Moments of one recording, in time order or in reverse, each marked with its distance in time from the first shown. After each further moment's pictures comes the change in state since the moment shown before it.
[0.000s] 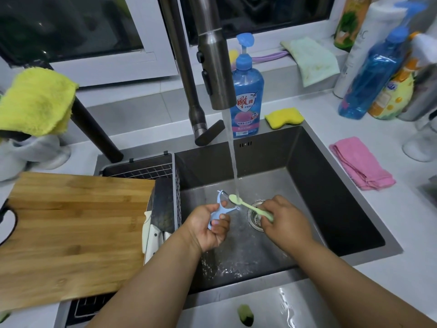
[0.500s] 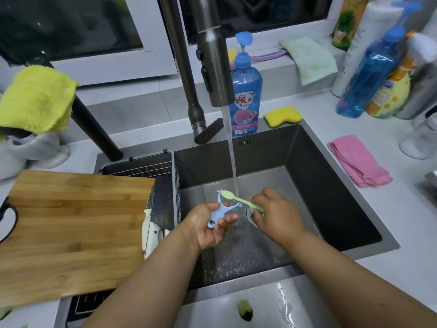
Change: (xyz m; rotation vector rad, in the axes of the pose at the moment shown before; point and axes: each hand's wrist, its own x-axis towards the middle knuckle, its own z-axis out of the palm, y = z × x) left_hand 0.004 -0.002 -0.006 0.186 0.098 0.062; right_hand 0.009 -0.013 -0.002 -0.070 -0.010 -0.123
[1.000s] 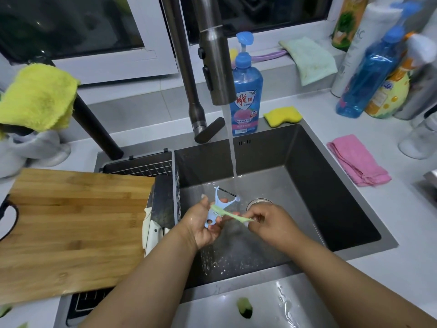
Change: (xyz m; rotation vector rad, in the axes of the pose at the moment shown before) left_hand 0.006 -0.001 -0.005 -0.004 0.039 0.106; right_hand -0.012 -0.008 0.003 0.496 -0.180 0.105
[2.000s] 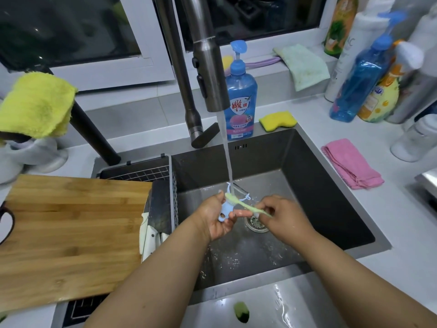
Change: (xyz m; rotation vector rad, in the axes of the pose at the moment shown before) left_hand -0.001 0.007 0.047 0.147 -0.057 -0.033; right_hand 0.001 0.006 -0.029 -0.145 0.149 0.015
